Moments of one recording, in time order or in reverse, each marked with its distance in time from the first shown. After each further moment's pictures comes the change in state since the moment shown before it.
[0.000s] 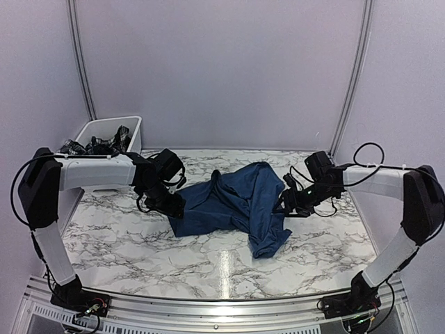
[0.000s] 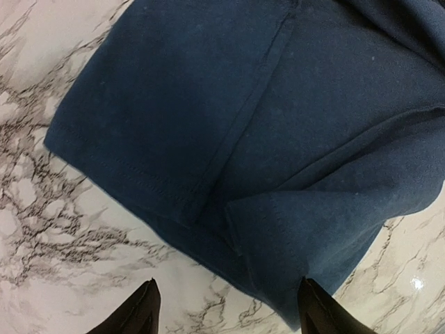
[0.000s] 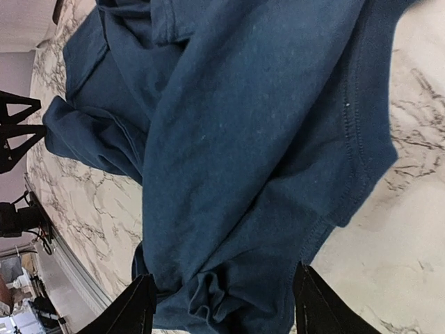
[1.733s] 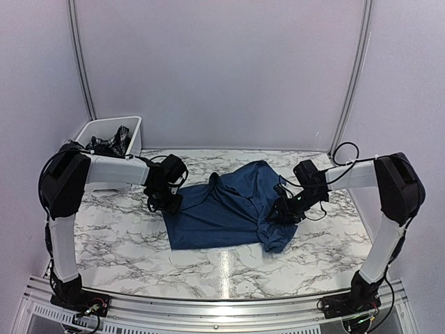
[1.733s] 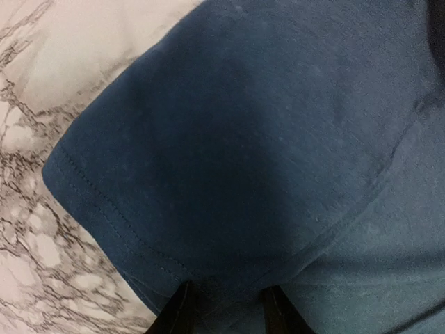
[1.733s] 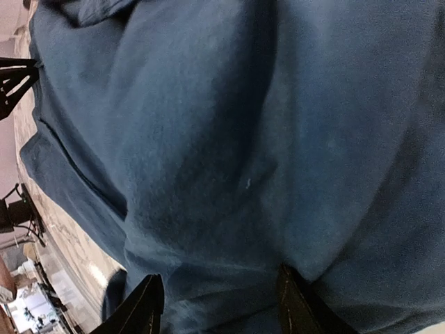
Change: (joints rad) left arm 0.057 0.202 0.061 0.093 -0.119 0.000; right arm 0.004 0.264 0.065 0.036 -0.040 -0.061
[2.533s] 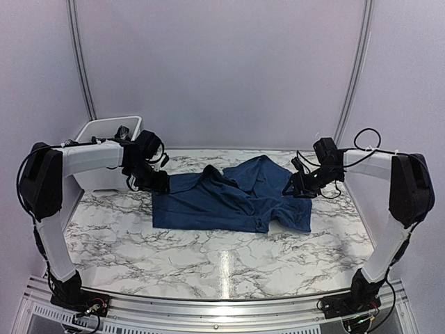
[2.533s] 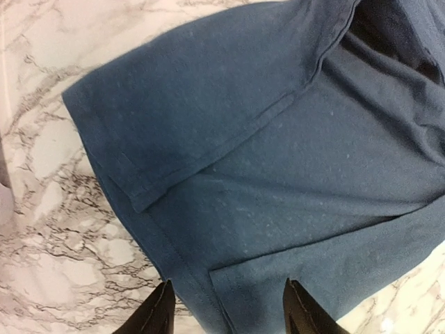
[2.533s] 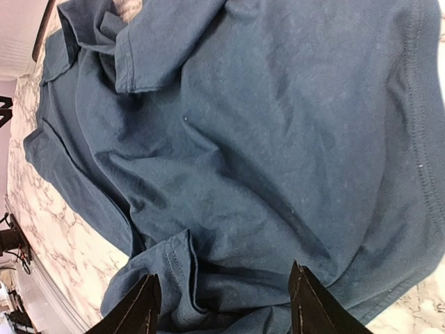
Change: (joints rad) left arm 0.180 -0.142 0.064 -0.039 0.195 0.060; right arm -0.163 -0.068 0.178 -0.117 0.059 -0.137
